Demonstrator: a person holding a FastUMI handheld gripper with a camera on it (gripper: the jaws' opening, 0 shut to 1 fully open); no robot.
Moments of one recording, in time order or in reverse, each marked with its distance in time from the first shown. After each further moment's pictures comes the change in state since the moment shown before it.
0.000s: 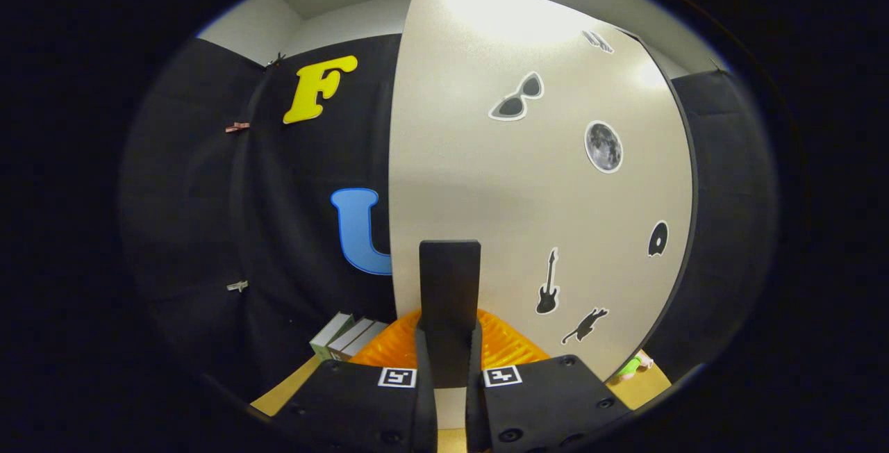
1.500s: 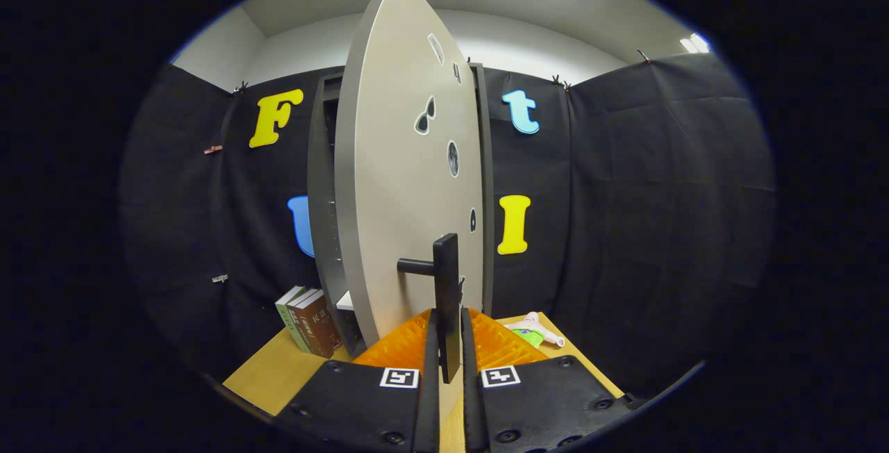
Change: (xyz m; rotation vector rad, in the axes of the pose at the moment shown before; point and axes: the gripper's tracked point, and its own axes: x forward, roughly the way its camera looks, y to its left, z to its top) arm -0.178 -0.146 0.006 0.054 -0.030 -0.189
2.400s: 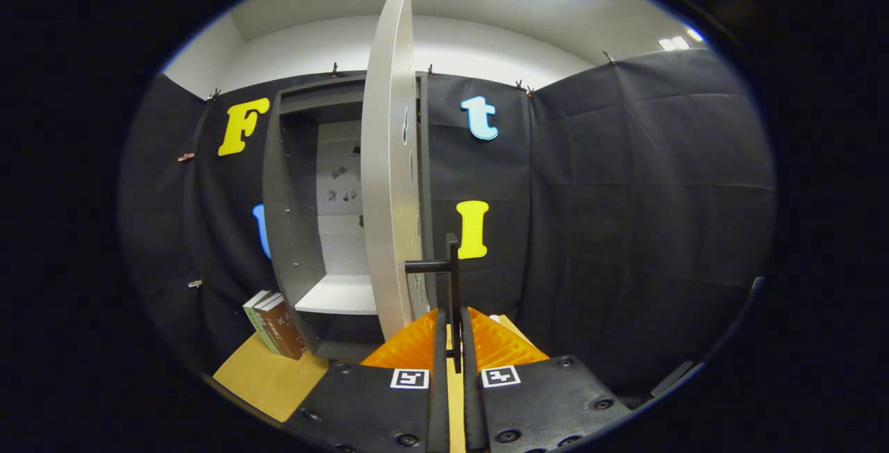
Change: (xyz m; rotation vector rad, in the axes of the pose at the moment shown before) arm -0.014 -0.090 0.006 0.011 -0.041 -0.144
